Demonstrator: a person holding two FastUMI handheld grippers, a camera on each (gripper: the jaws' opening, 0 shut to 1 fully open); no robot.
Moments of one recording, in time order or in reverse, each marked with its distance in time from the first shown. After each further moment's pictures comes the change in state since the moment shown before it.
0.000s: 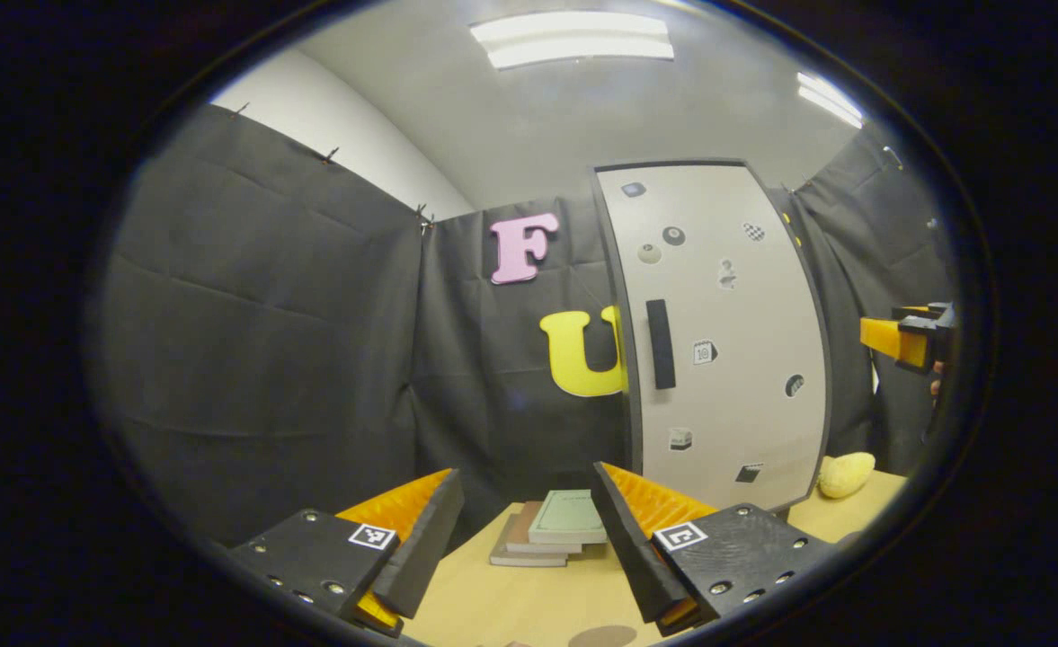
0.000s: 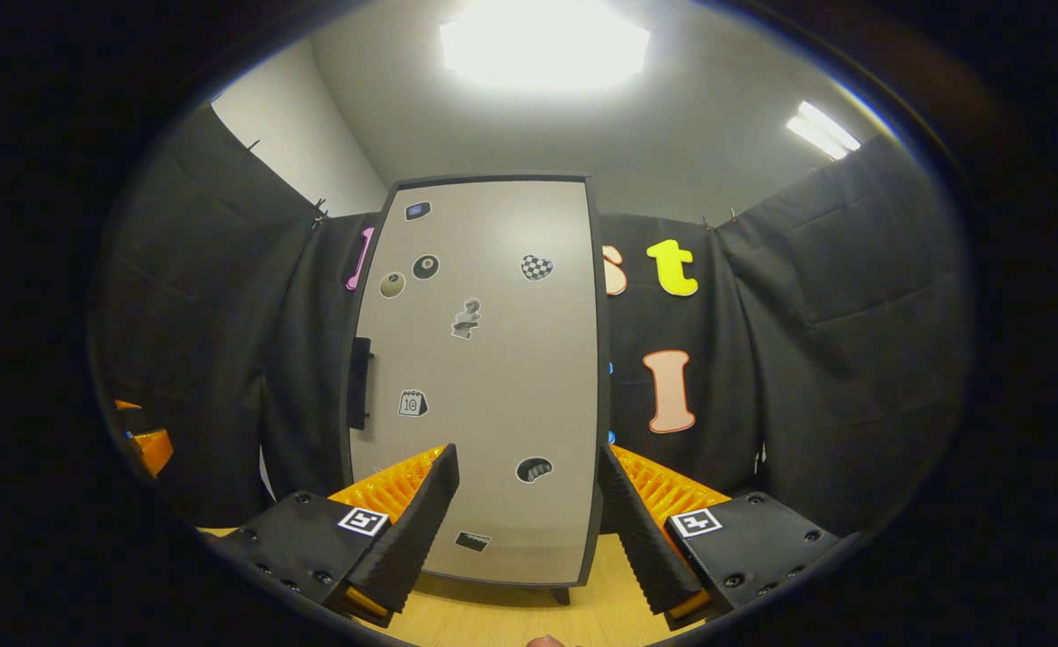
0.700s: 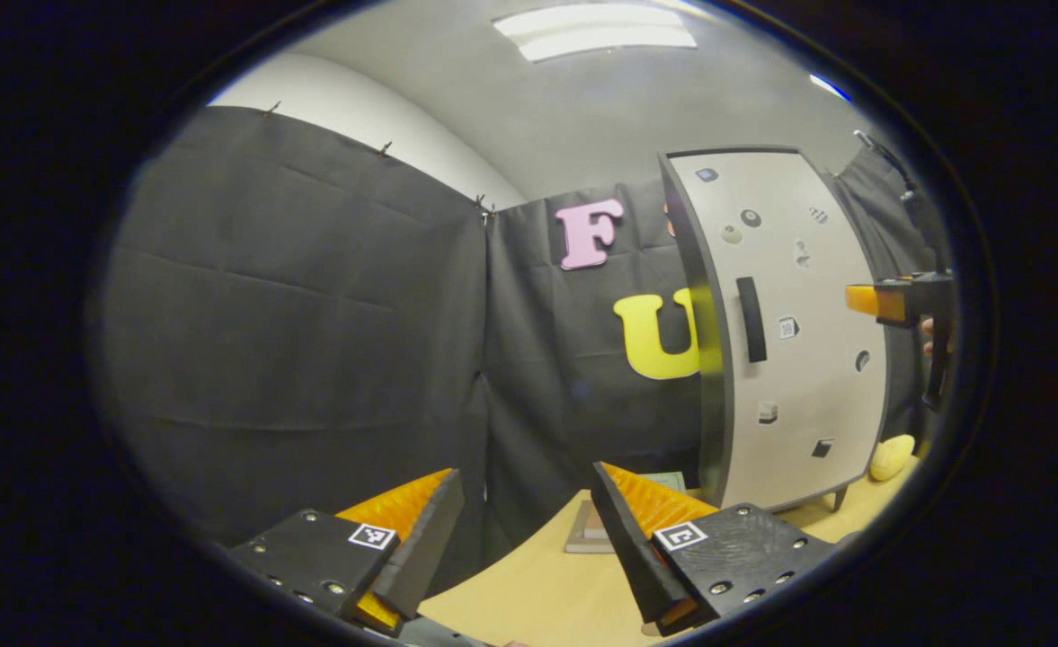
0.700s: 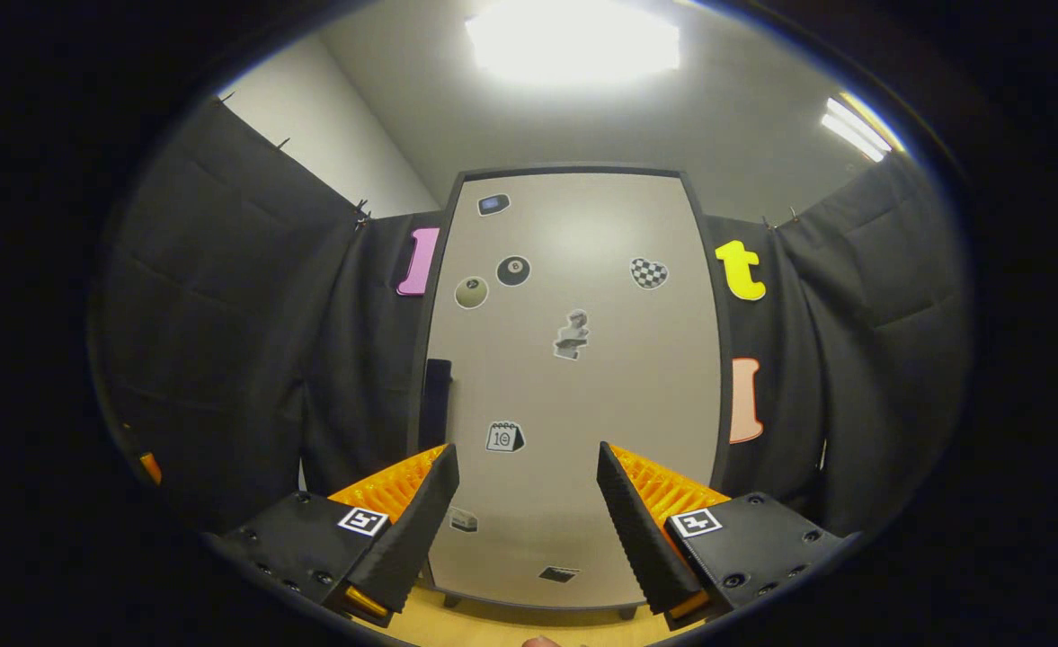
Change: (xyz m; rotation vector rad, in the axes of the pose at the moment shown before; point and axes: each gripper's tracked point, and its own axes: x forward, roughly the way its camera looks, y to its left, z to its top) left arm -0.016 0.111 -0.028 0.022 0.042 0.189; right arm 0.061 0.113 0.023 0.003 -0.007 0.142
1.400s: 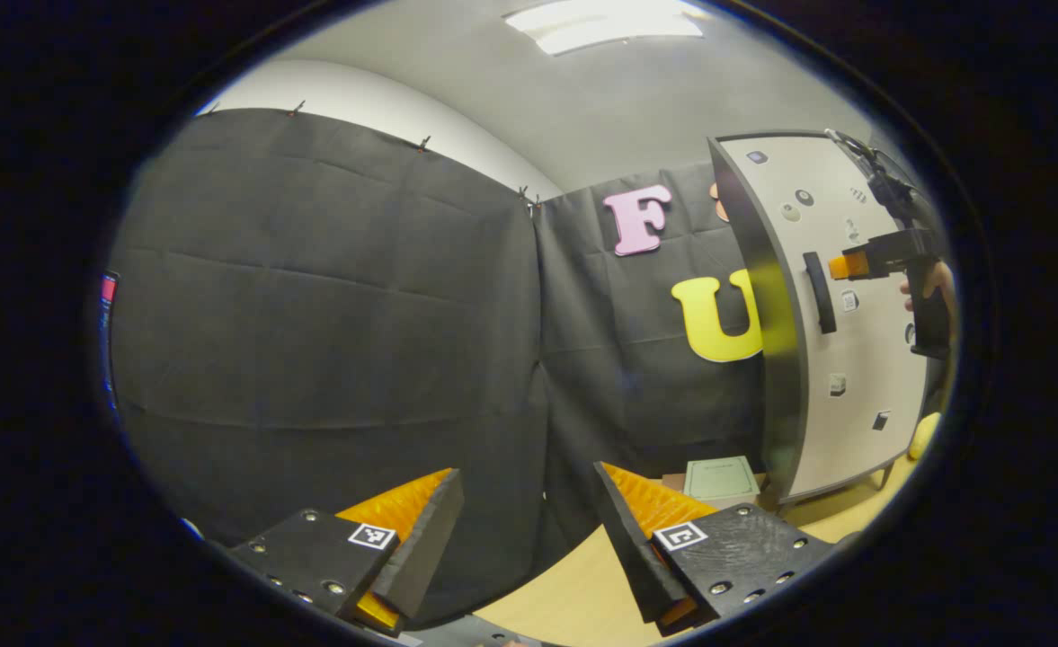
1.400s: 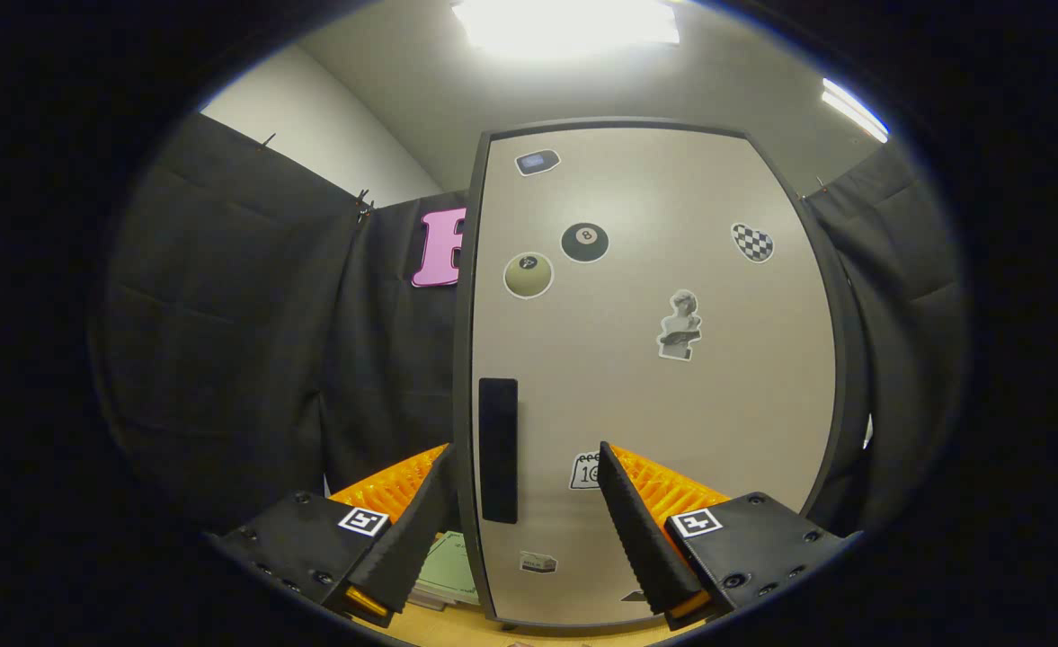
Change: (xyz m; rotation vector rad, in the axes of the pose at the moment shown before) left arm 0.010 0.090 -0.028 0.042 0.026 0.141; right arm 0.100 0.065 -0.004 0.072 0.087 0.033
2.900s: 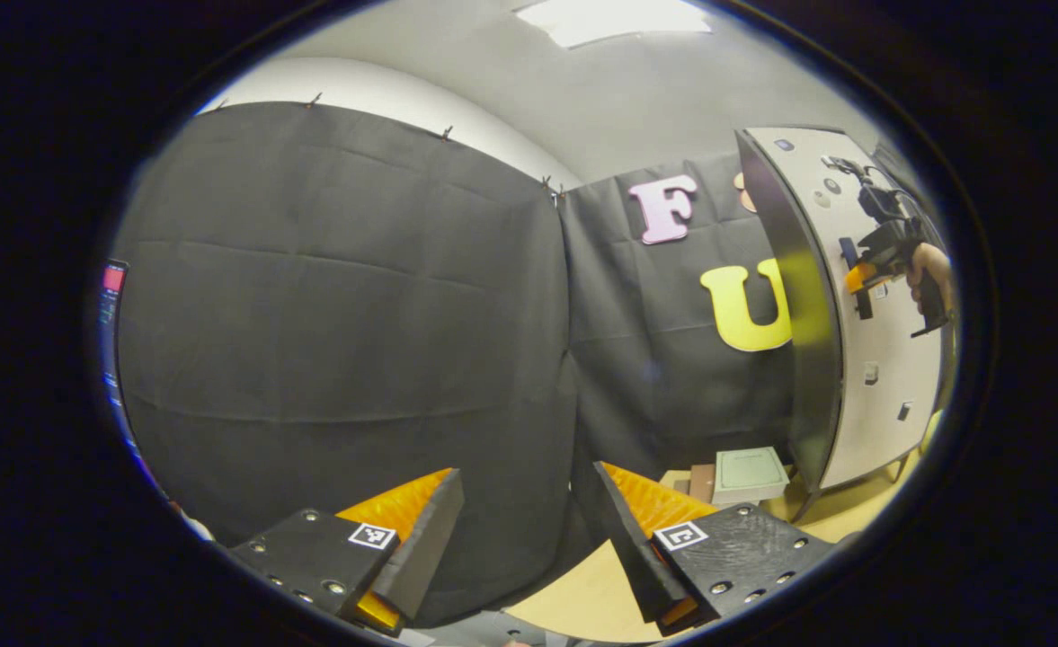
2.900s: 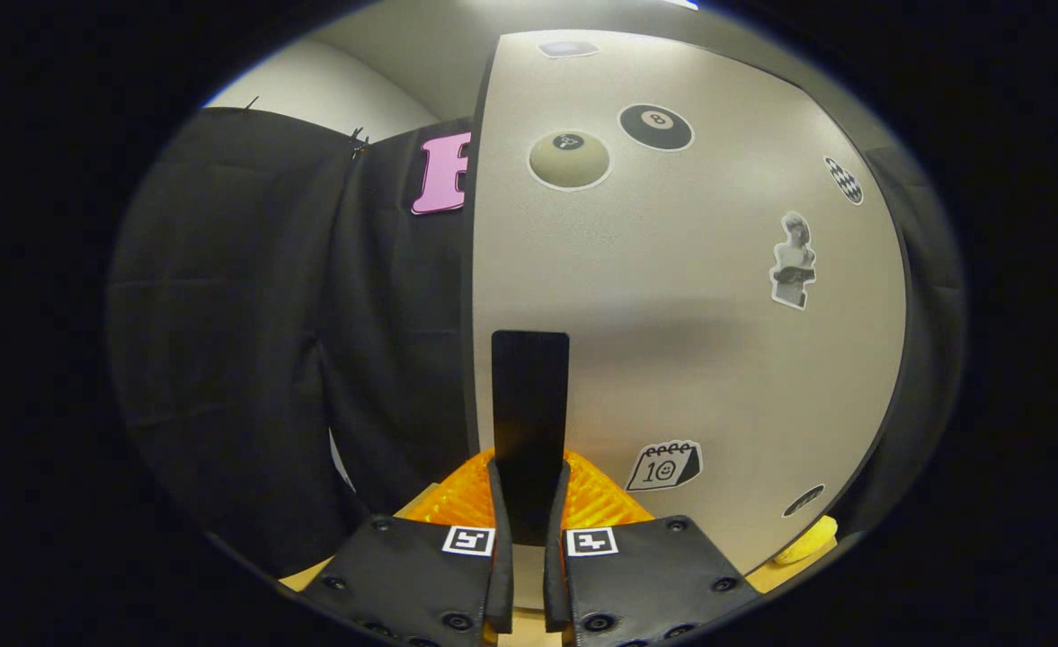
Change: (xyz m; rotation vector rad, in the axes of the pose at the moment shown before) left arm 0.010 0.030 -0.011 -0.007 0.013 0.025; right arm 0.052 0.024 -0.033 0.010 0.254 0.055
